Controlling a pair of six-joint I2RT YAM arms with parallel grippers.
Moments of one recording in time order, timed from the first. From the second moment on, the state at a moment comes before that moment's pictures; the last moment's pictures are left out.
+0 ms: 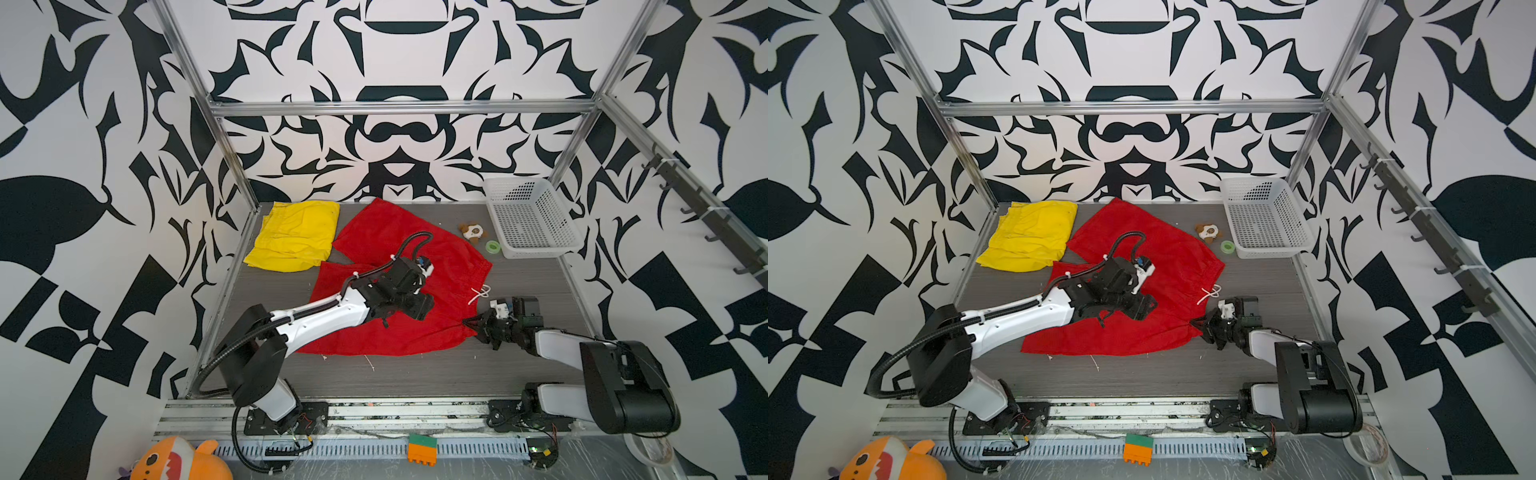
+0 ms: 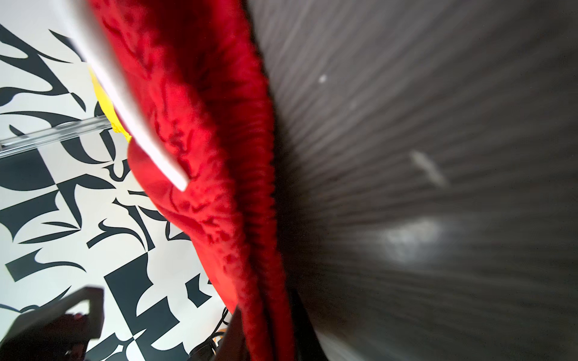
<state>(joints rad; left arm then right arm) -0.90 1.54 1.07 -0.37 0.06 -0.38 0.01 1.29 0.25 0.09 -0.78 0.99</state>
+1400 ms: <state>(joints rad) -0.10 1.04 0.49 -0.86 0.12 -1.29 0.04 1.12 0.30 -0.20 -0.65 0.89</state>
